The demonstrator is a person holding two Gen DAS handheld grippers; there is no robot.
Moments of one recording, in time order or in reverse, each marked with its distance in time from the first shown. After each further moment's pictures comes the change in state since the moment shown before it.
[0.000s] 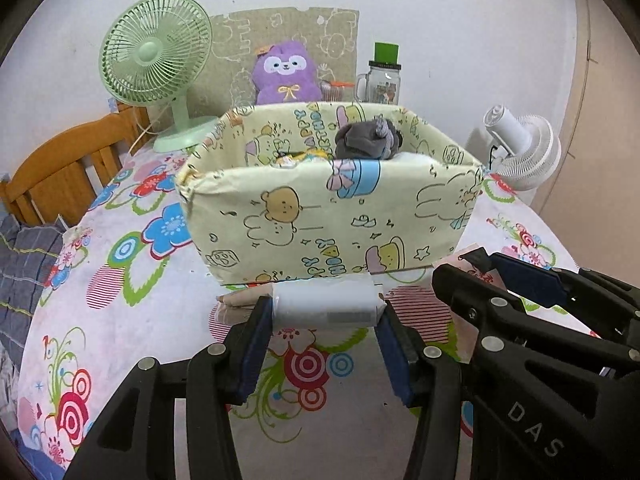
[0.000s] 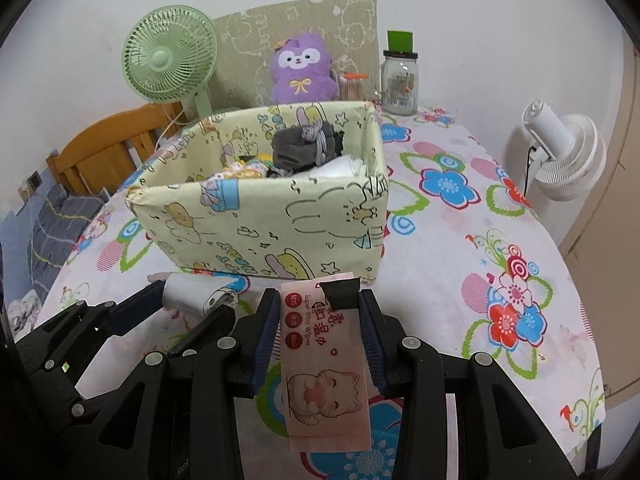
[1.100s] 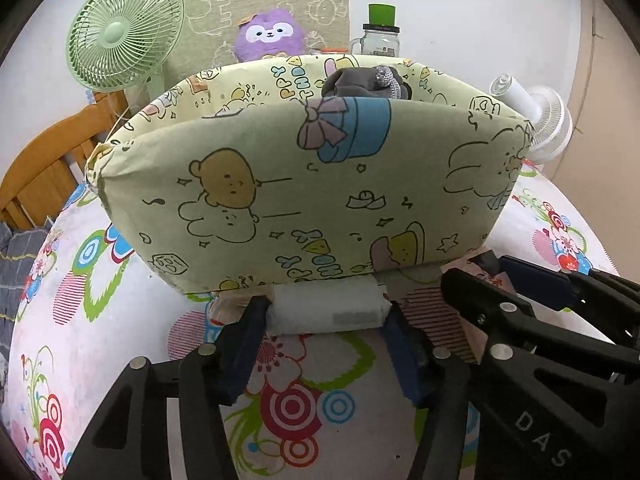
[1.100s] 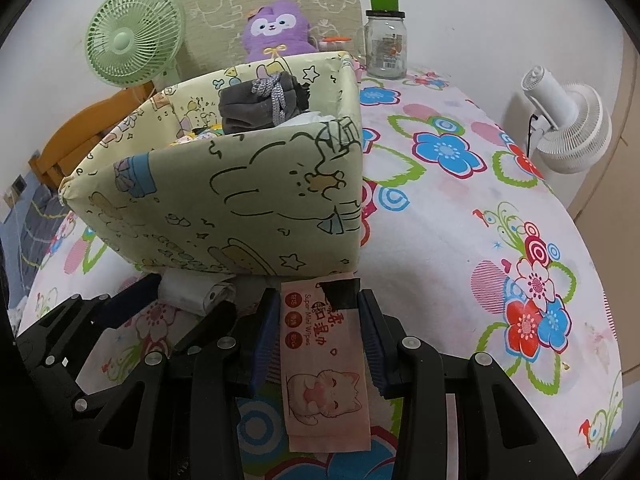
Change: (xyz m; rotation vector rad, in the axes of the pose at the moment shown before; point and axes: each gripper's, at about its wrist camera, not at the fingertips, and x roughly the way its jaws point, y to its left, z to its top) left arm 0.054 -0.012 0.001 0.043 0.089 0.003; right arm 0.049 -0.022 0.003 0.047 0.089 -0.017
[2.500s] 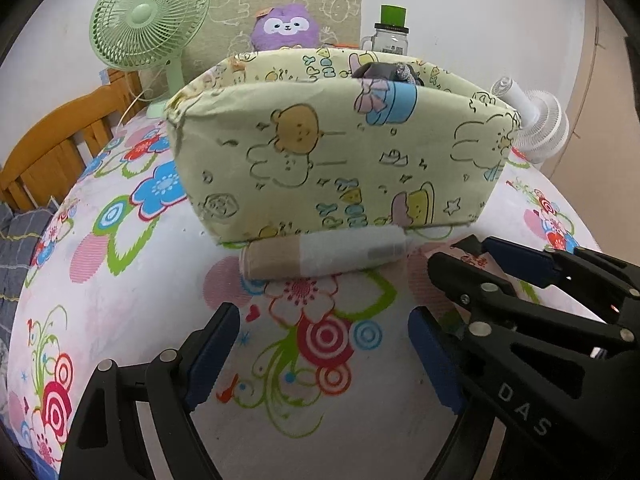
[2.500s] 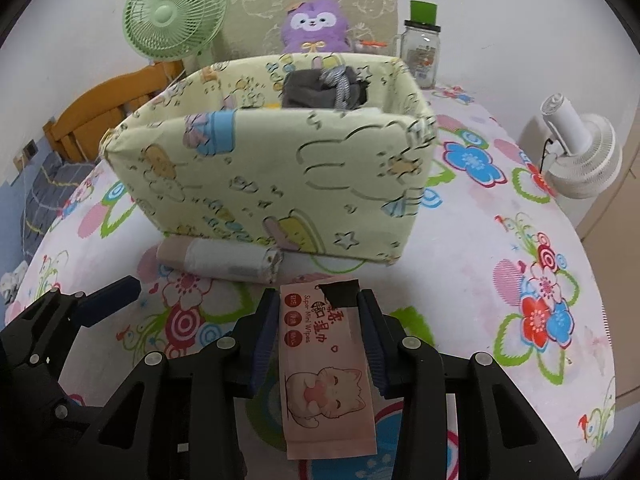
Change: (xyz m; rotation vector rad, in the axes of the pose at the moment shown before) left arm -0.021 0.023 -0.020 -0.032 0.022 -0.009; right arm -0.012 0.034 -0.016 -0.114 0.004 0.007
